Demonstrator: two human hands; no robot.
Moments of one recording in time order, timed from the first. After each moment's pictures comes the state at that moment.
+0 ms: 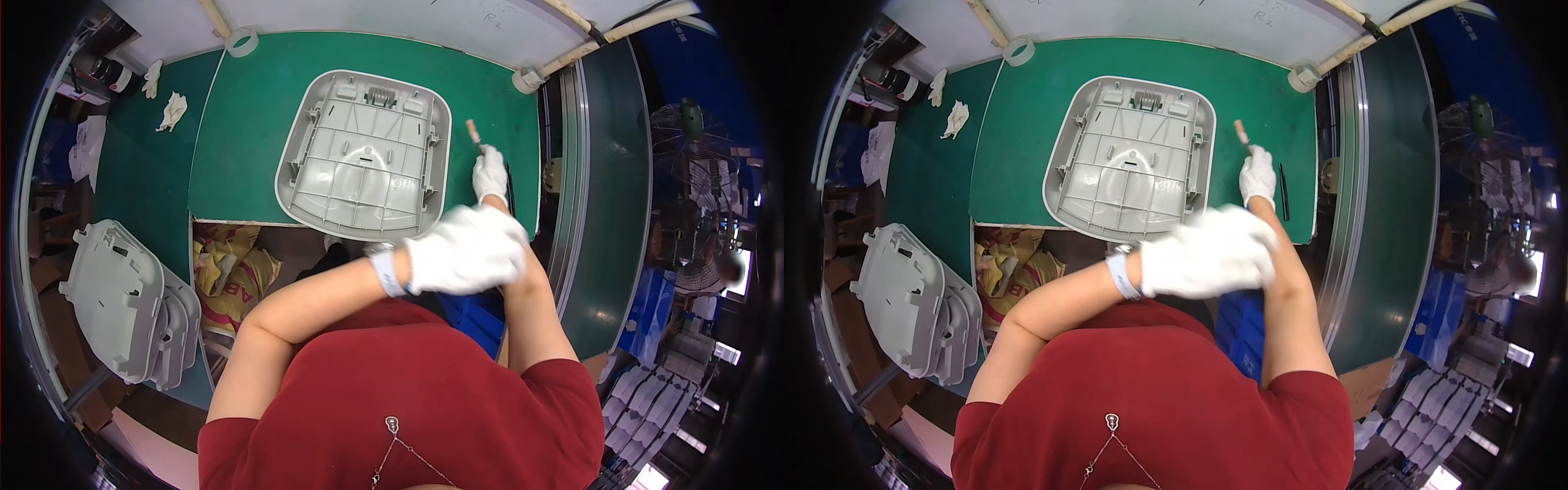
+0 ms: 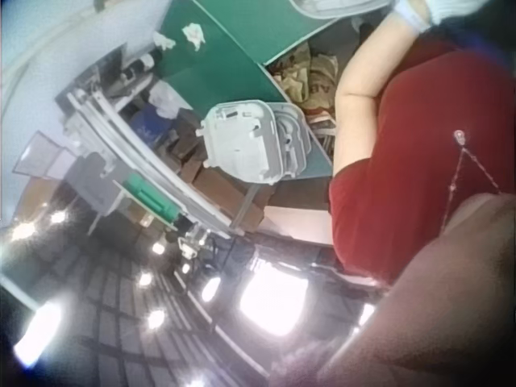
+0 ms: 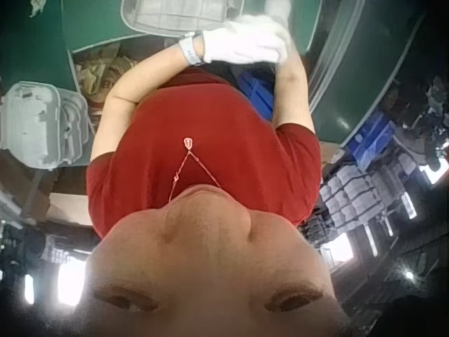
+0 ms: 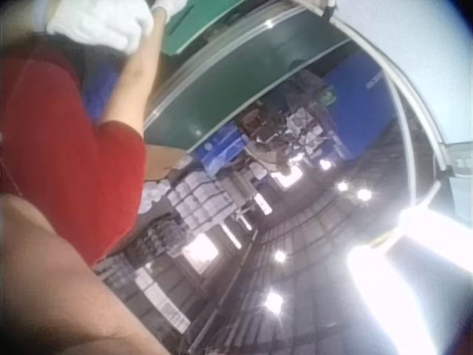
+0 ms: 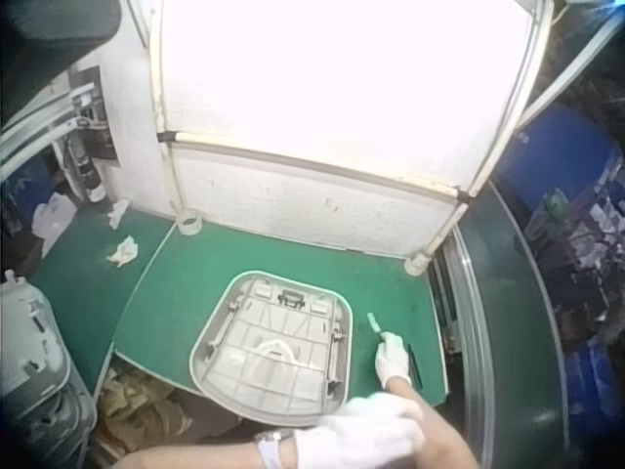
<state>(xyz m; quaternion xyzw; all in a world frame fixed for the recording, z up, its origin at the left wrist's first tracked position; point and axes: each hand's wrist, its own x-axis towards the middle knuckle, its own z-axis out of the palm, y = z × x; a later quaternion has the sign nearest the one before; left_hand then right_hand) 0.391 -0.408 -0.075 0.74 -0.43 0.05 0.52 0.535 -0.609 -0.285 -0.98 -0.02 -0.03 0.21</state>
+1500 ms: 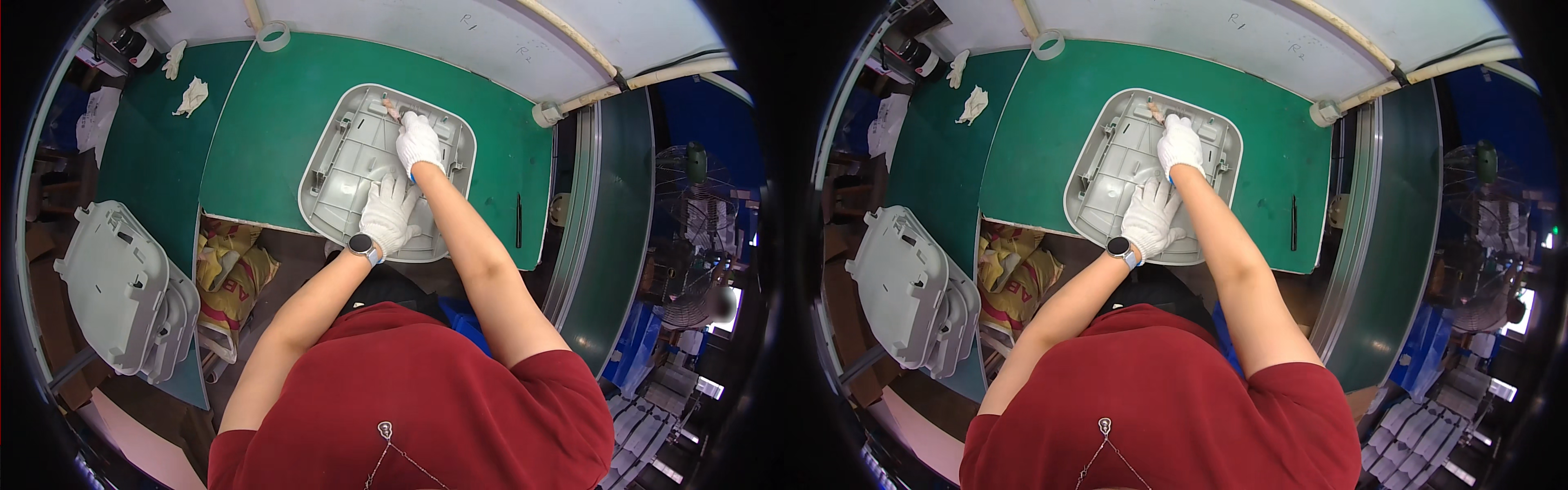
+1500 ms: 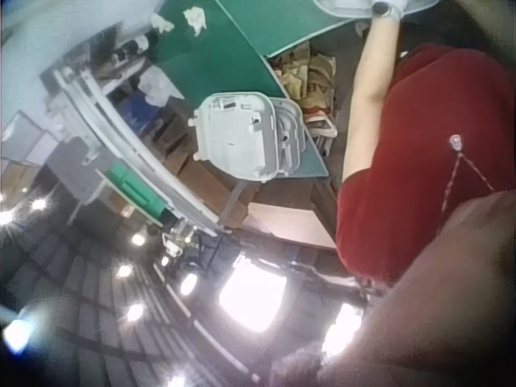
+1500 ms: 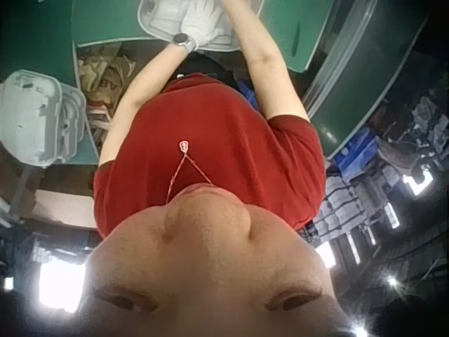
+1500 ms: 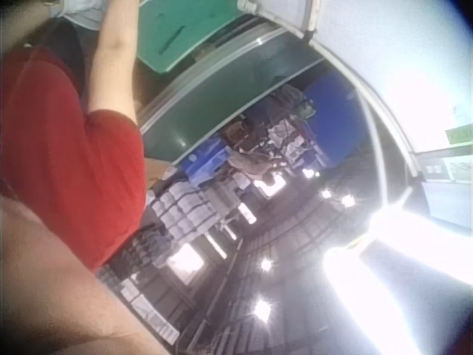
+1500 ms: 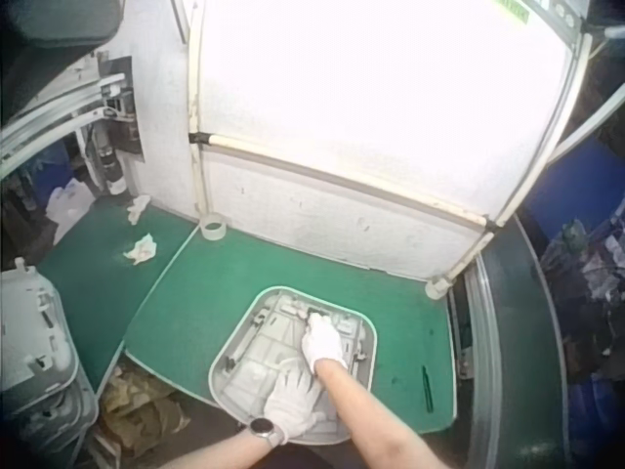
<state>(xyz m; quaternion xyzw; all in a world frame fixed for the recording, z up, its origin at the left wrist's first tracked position) 0.391 -0.327 -0.226 0.98 -0.06 -0.05 0.16 0.564 -0.374 -0.240 -0.96 -0.19 0.05 0.21</state>
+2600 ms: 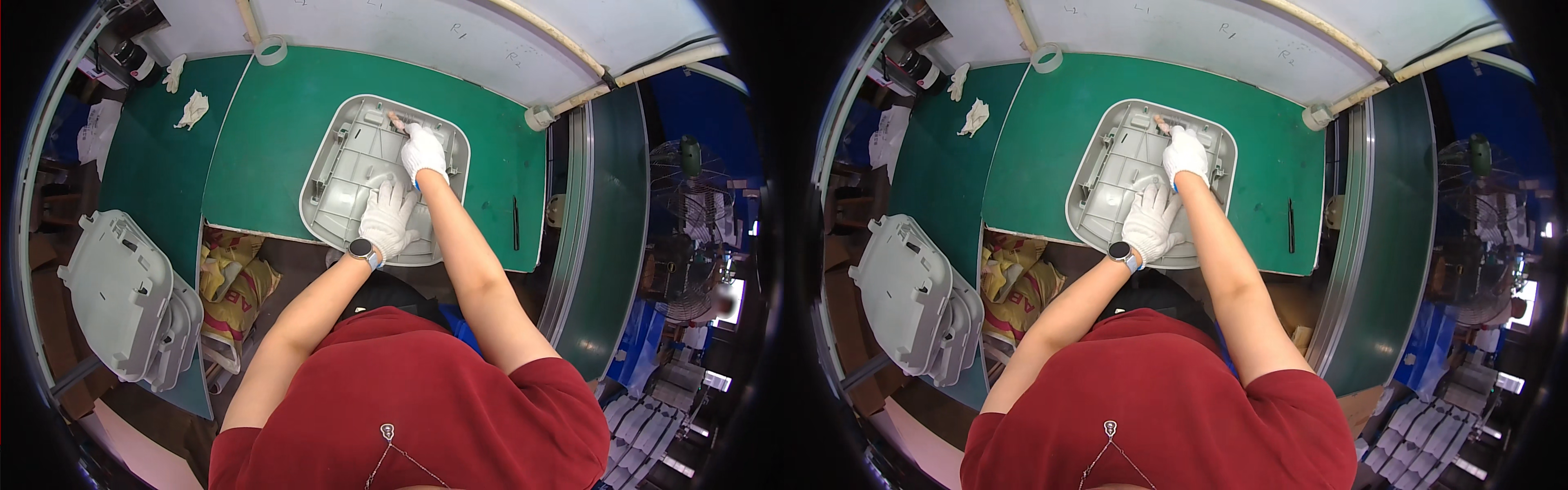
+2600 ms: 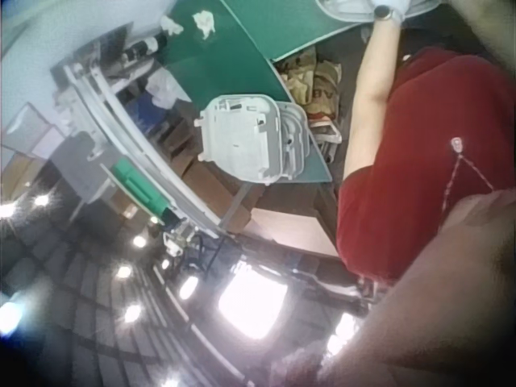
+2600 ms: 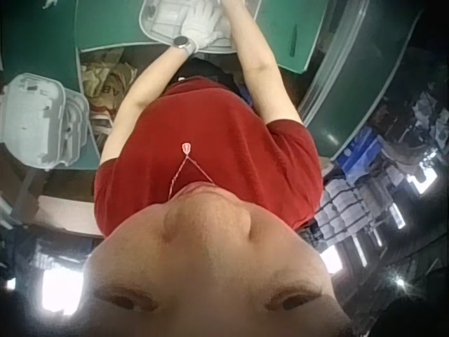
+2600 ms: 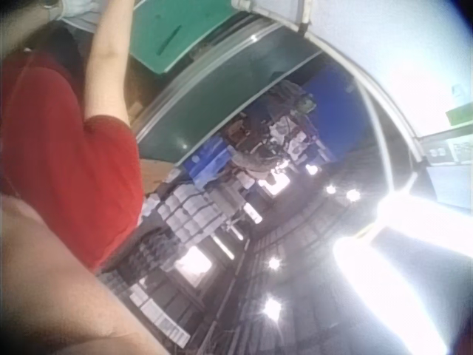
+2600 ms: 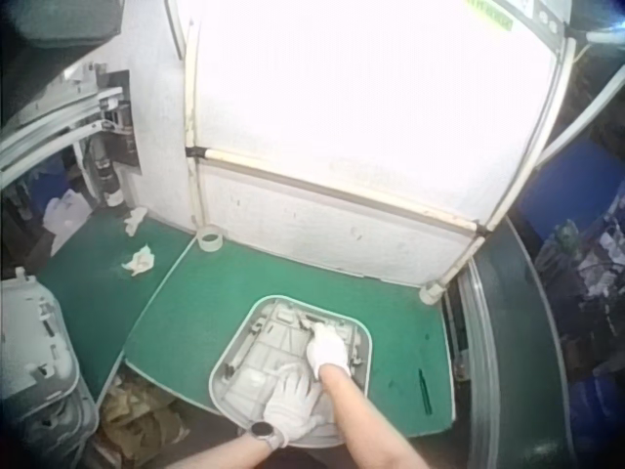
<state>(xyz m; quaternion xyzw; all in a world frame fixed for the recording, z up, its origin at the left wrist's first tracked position) 0.389 -0.324 -0.234 0.98 -0.06 -0.02 0.18 0.564 -0.382 -0.226 -0.96 -0.15 0.08 0.20</state>
